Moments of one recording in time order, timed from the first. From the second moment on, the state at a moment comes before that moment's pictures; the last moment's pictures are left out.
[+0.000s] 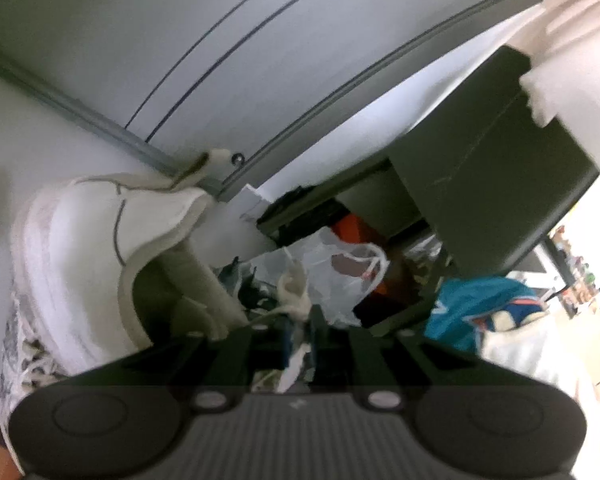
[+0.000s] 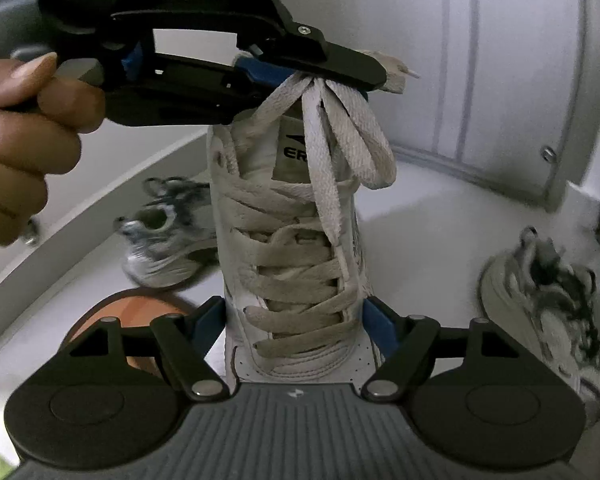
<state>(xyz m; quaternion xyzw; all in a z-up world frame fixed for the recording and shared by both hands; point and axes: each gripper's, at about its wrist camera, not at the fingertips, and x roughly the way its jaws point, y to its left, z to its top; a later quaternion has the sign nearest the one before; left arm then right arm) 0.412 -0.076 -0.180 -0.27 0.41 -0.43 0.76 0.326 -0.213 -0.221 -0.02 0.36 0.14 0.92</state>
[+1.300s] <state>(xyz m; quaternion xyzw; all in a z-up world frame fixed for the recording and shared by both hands) 0.457 -0.156 -0.274 -0.16 0.51 -0.39 0.75 0.356 -0.243 -0.306 0.15 0.42 -0.10 0.89</state>
